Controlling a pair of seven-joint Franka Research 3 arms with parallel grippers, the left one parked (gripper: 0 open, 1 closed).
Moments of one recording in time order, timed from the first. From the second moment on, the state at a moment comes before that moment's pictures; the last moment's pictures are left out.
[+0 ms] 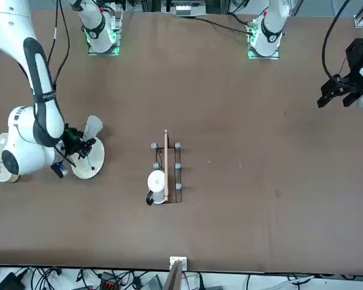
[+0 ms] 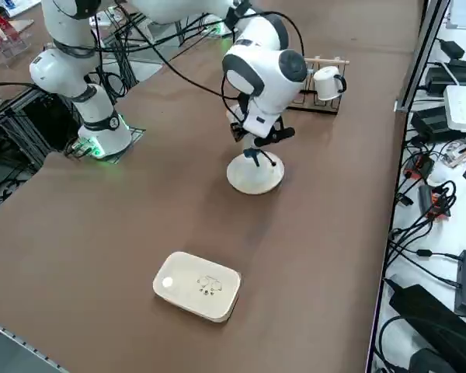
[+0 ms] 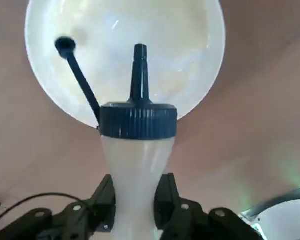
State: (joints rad) arm -0.05 0.58 0.02 -1.60 0.24 1.65 0.61
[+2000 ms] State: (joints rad) arm -0.06 0.51 0.05 -1.75 0.37 1.64 0.51
